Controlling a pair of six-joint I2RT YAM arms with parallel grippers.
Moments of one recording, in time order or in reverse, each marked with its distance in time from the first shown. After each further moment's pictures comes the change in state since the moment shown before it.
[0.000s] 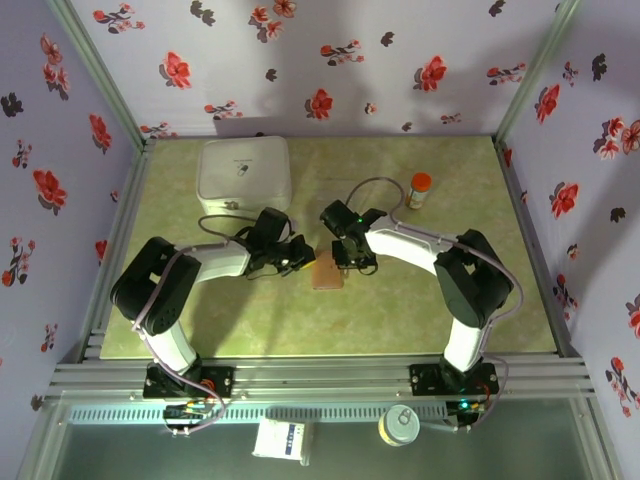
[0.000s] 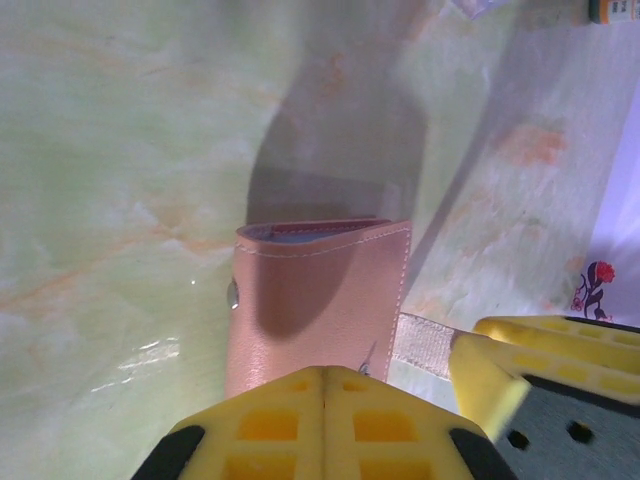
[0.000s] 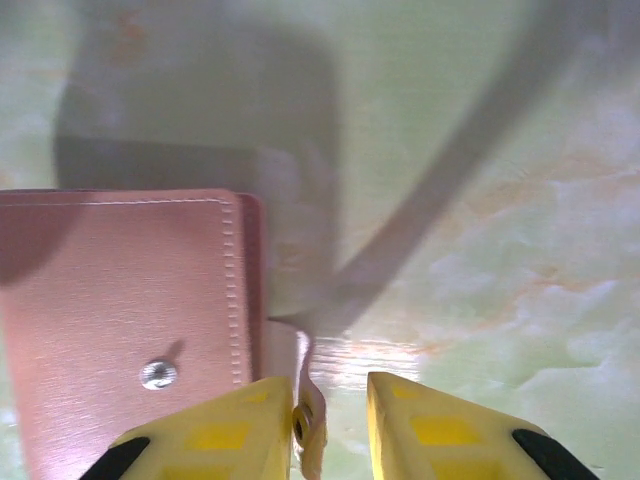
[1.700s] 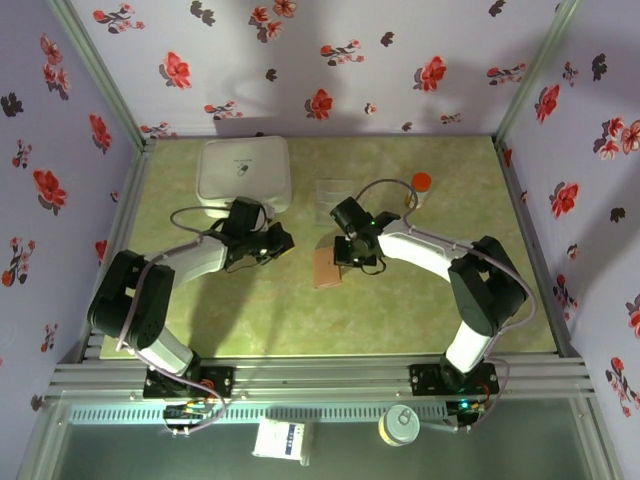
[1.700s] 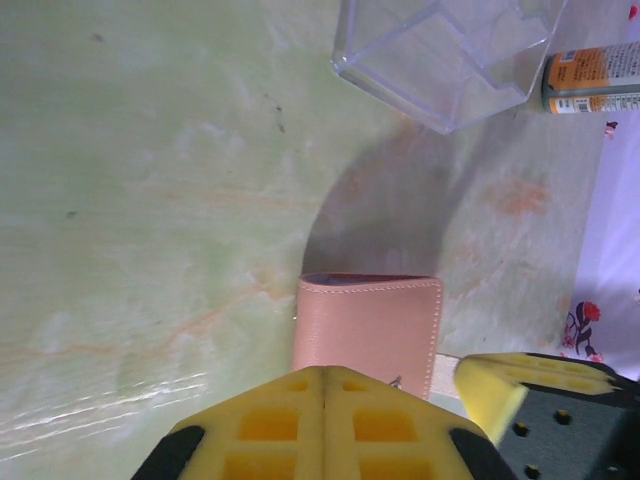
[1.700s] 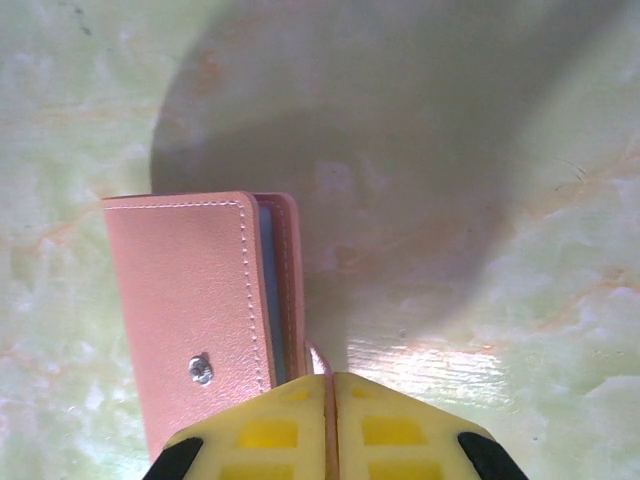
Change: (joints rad) left arm 0.161 -0.142 -0.024 -0.109 0.007 0.112; right arm -0.024 -0.088 -0.067 0.126 -0.129 0.046
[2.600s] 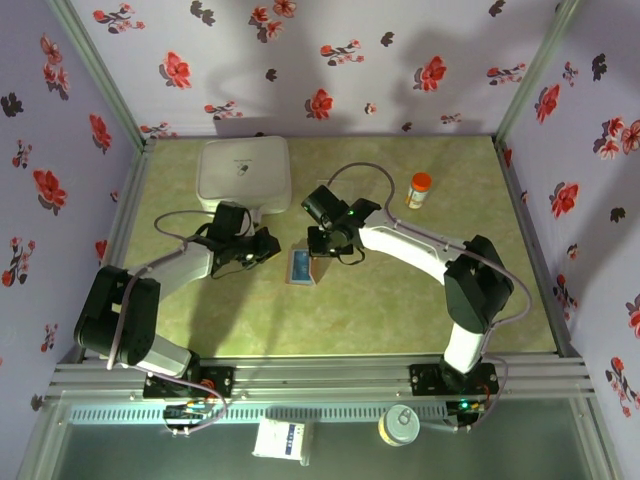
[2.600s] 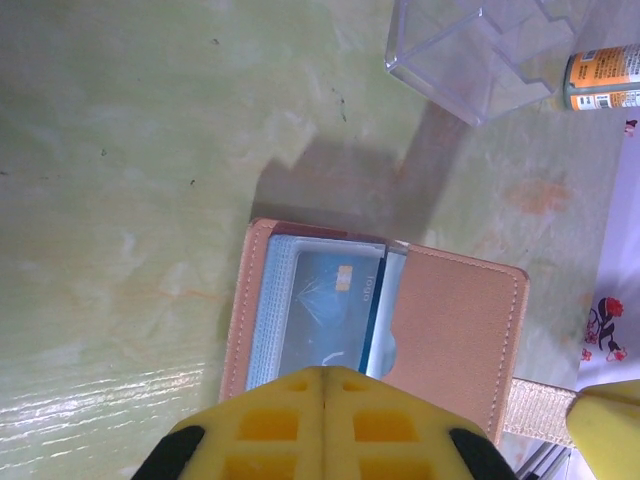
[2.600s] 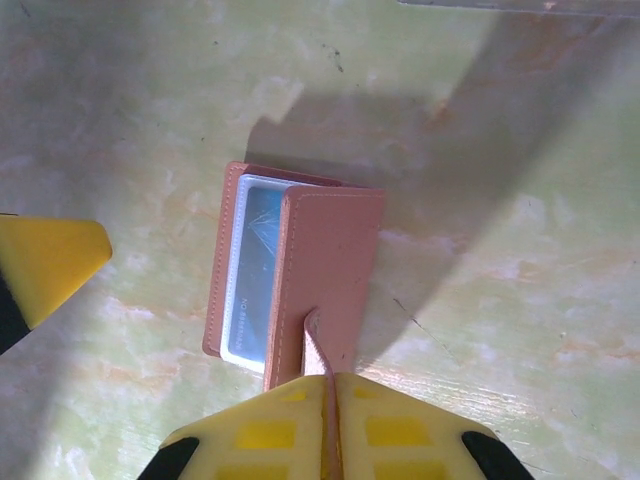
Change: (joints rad) left arm 0.068 -0.099 -0.064 -0.078 0.016 0.085; right arm 0.118 0.064 0.261 -0.139 0.021 -0.002
